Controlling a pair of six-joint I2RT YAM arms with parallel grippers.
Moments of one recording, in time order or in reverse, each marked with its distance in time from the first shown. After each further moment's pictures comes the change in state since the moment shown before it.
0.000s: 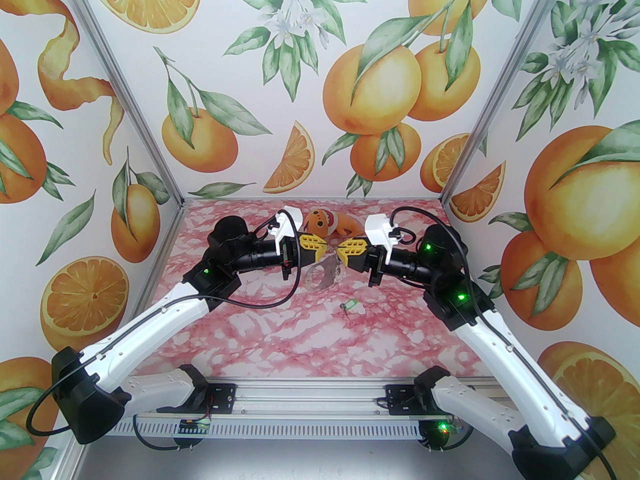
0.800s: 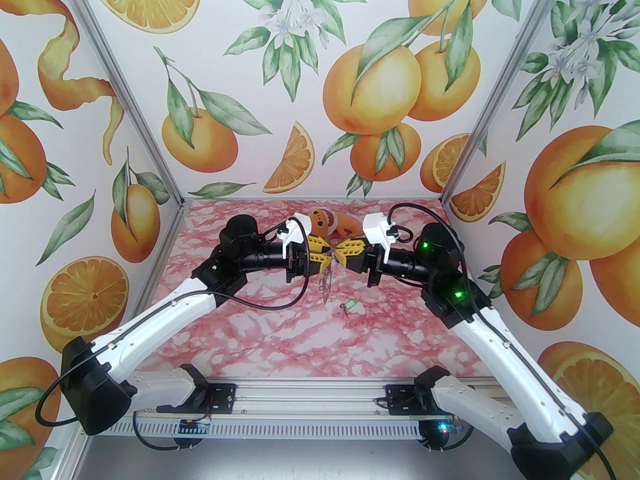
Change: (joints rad) left arm 0.000 0.064 0.019 -0.041 0.126 0.113; right arm 0.000 0.021 0.003 0.009 -0.050 0.048
